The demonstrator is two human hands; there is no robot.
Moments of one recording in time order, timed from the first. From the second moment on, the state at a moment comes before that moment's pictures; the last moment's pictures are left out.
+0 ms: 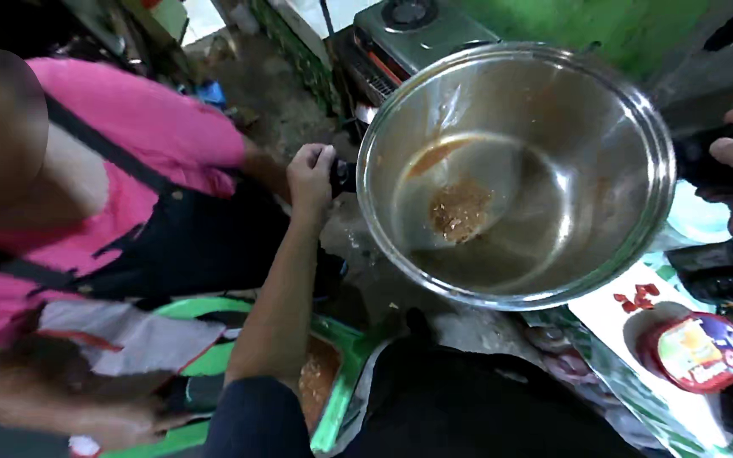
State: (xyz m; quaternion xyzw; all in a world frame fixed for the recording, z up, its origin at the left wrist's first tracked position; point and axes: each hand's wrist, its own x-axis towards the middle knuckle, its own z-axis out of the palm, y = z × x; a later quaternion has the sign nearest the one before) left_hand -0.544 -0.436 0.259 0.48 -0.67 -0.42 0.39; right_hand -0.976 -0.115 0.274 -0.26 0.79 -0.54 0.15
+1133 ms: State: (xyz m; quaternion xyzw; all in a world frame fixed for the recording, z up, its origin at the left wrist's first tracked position) left_hand -0.497 -1.071 0.296 0.59 -0.66 -0.34 0.31; right_hand -0.877 -0.732 0.252 -0.24 0.71 -0.59 0.28
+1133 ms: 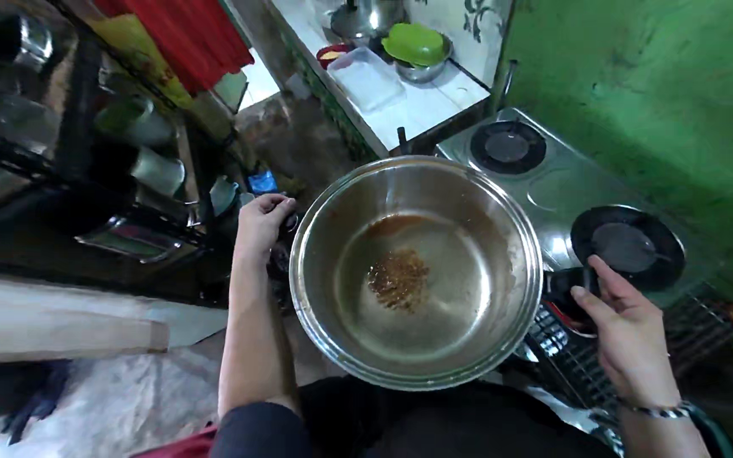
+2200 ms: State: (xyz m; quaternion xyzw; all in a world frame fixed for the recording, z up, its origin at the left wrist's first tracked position) left_hand -0.326 -1.742 0.251 0.71 -0.56 -0.34 0.26; right_hand -0.806 -1.586 0.289 -0.38 0.69 -0.55 0.28
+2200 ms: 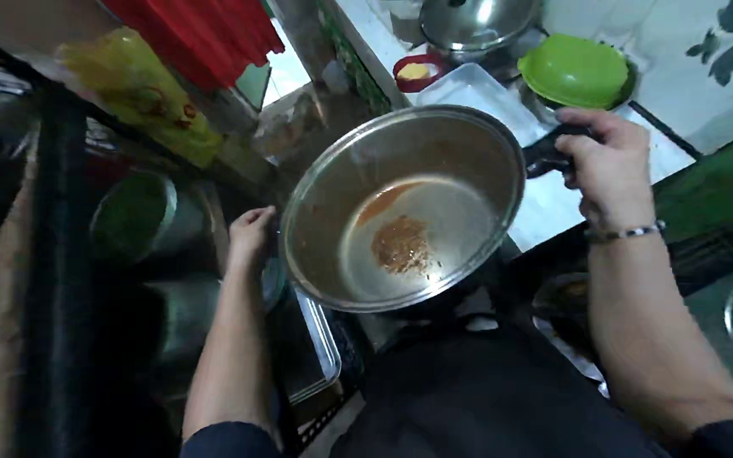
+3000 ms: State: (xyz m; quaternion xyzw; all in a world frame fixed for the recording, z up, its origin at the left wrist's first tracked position) left_hand -0.309 -2.317 0.367 0.61 -0.68 -0.25 0.32; right_hand -0.728 -2.099 0.206 -0.22 0.70 -0.59 0.35
